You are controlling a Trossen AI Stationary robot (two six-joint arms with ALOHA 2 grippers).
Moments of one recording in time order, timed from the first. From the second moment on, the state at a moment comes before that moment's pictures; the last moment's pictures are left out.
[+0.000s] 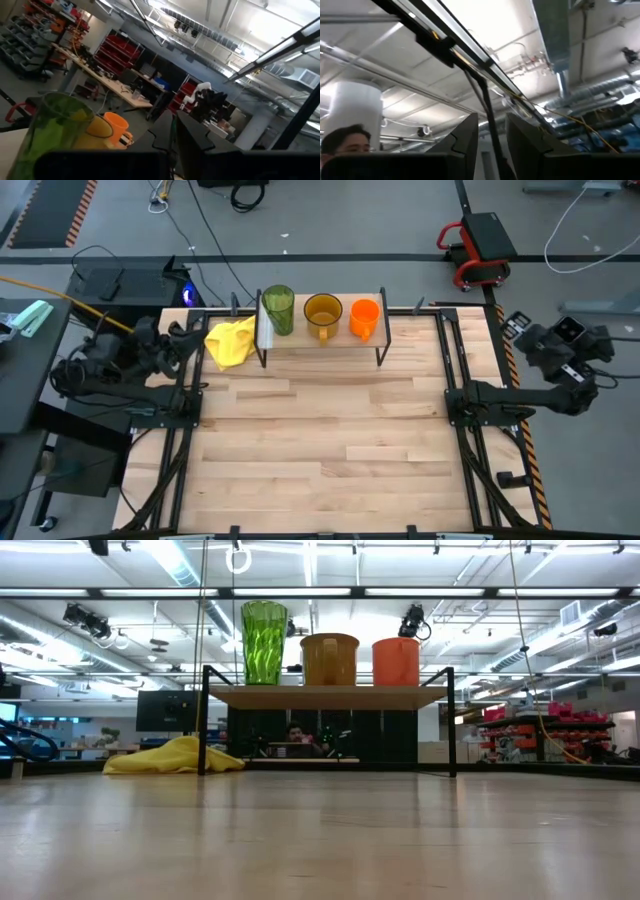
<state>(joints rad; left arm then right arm) -0.14 0.29 0.70 -0.11 -0.55 -0.46 -0.11 0.07 0.71 0.21 -0.34 0.57</state>
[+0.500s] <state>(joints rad) -0.14 0.03 0.51 -0.11 -0.57 -0.52 -0.11 0.03 0.58 0.29 -0.32 0.62</state>
